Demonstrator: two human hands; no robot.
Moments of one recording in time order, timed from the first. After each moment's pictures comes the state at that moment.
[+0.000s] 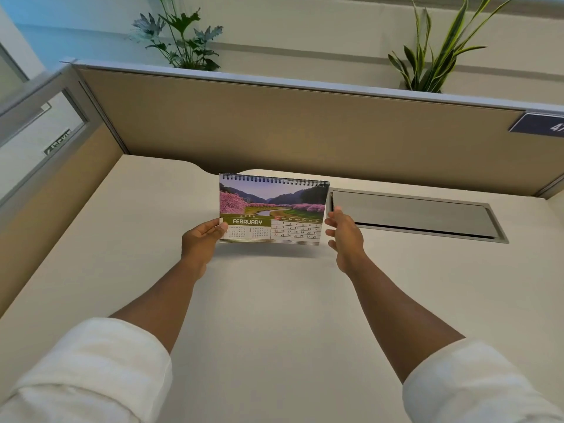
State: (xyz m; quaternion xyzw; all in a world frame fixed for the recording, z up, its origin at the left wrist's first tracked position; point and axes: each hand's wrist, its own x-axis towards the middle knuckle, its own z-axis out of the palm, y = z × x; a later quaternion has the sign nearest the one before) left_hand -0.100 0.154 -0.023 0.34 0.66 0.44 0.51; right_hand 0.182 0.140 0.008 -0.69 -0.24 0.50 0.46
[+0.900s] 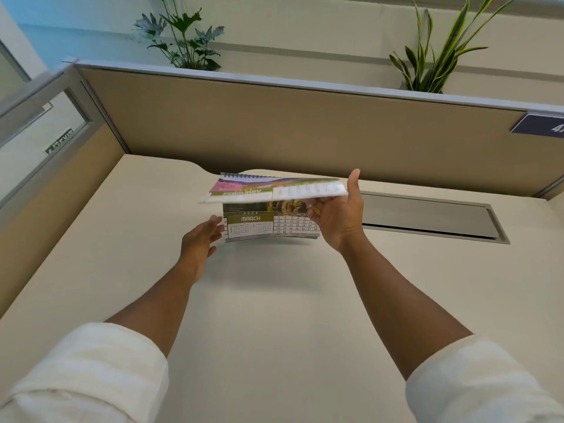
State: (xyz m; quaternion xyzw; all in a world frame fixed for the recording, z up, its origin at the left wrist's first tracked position) left_hand -0.105 0.147 -0.012 0.31 0.65 0.43 0.54; right_hand 0.167 0.156 0.056 -0.41 -0.27 0.66 0.57
